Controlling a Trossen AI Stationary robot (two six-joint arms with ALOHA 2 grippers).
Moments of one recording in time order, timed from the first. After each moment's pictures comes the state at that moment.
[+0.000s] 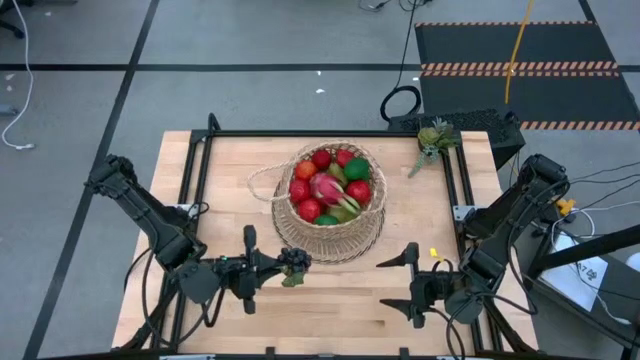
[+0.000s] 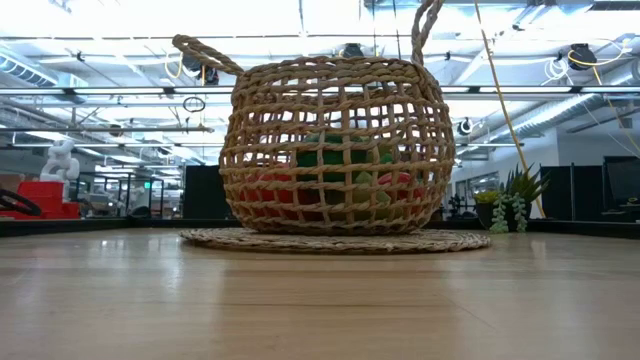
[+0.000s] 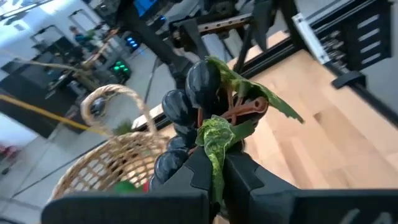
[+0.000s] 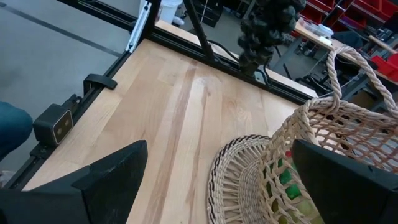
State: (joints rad) left arm -0.74 1.35 1.16 -0.21 -0.81 0.30; right arm 0.89 1.31 0.96 -0.23 0.84 0.07
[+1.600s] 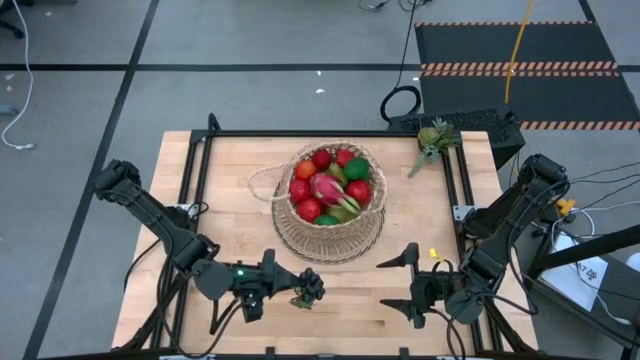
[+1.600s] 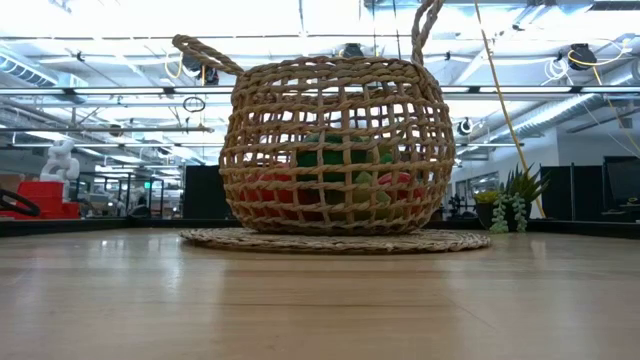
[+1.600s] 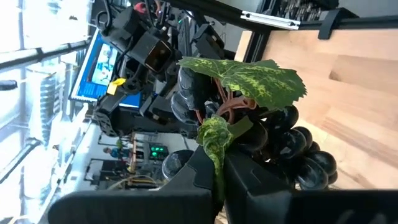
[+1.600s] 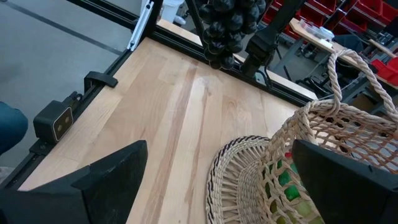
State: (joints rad) left arm -0.68 1.43 1.16 0.01 -0.58 1.12; right arm 0.89 1.31 0.96 -0.23 0.84 0.05
